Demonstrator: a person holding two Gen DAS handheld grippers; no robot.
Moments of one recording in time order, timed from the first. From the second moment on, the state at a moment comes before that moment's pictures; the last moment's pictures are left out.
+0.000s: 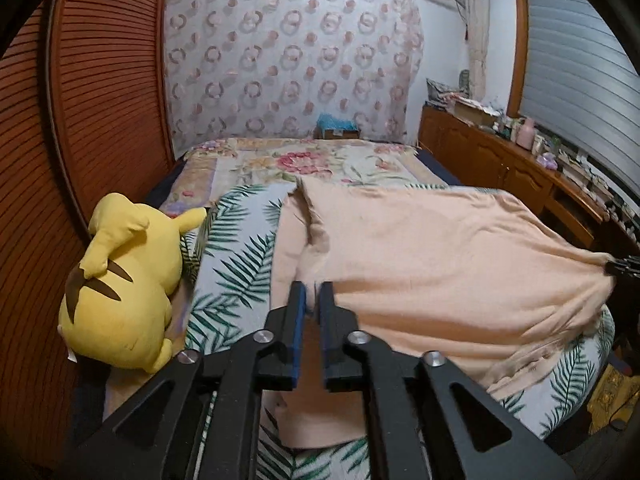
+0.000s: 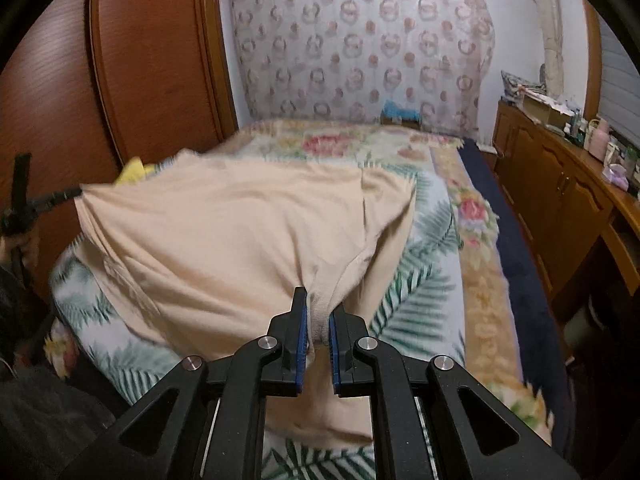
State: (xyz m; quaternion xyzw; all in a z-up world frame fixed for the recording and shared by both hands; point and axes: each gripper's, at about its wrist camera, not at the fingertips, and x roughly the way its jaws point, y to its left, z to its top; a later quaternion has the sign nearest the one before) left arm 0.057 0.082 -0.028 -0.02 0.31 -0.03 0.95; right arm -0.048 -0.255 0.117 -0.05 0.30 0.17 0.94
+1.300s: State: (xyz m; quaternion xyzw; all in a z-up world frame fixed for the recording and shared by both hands) left arm 0.051 0.079 -0.092 -0.03 0.39 0.00 0.92; right arm 0.042 -0.165 0.053 -0.11 0.35 0.20 0.91
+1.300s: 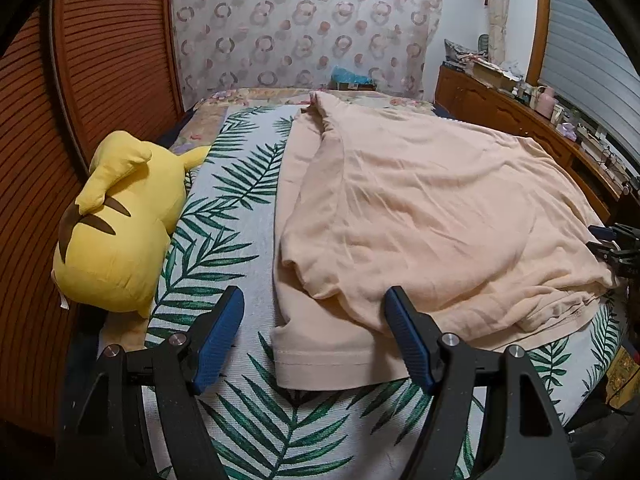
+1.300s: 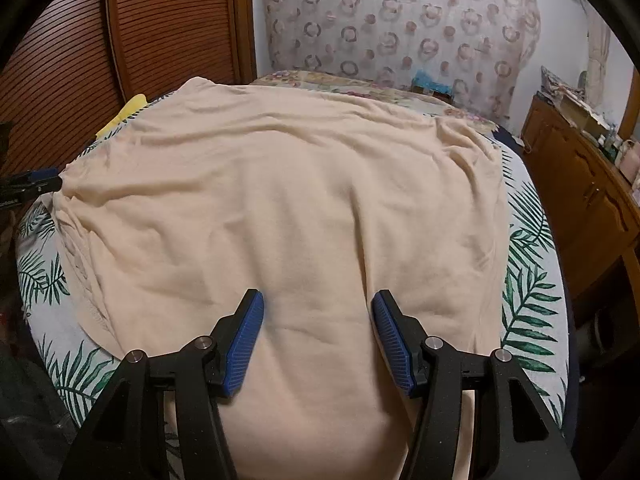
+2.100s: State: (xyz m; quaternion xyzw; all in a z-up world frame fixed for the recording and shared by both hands) left arm 0.078 0.089 -0.099 -0.04 0.42 -0.02 0.91; right arm 0.035 -0.170 0.051 -0.11 0.35 0.20 0.91
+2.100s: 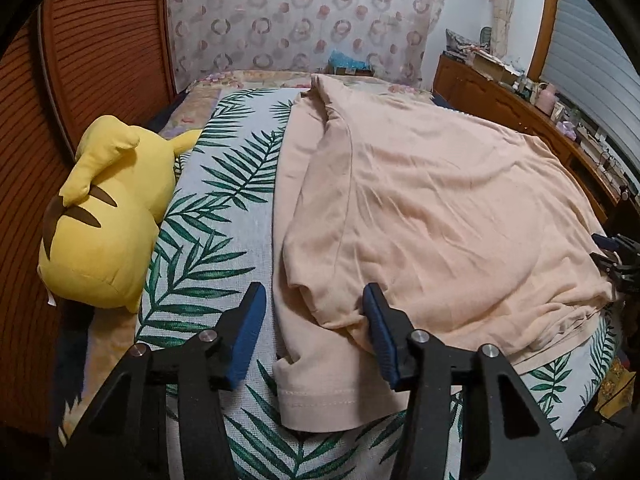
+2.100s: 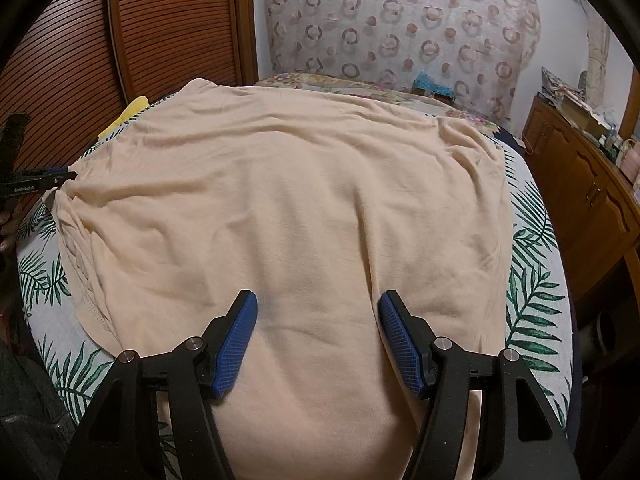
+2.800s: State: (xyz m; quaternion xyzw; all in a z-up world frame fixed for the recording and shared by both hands) left arm 0.057 0.036 -0.001 -0.03 0.29 -0.10 0.95; right arm 0.034 -0.169 0.050 -0.10 0.35 0.20 0.91
